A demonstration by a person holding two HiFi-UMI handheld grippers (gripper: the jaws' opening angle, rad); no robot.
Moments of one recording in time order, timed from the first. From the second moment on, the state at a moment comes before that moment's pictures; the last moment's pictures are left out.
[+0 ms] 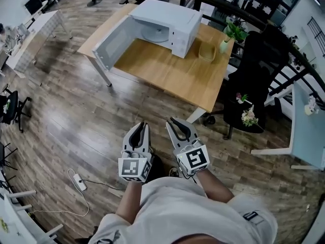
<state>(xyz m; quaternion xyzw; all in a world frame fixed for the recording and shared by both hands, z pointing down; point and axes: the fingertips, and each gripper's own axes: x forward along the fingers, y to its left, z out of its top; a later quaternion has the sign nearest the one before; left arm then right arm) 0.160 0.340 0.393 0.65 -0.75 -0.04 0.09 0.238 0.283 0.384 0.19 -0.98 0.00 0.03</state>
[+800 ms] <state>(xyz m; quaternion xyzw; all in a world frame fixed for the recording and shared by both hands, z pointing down) 0.000 0.259 0.396 0.70 -0.70 -0.07 0.11 0.098 0.202 0.401 0.26 -0.96 0.01 0.09</state>
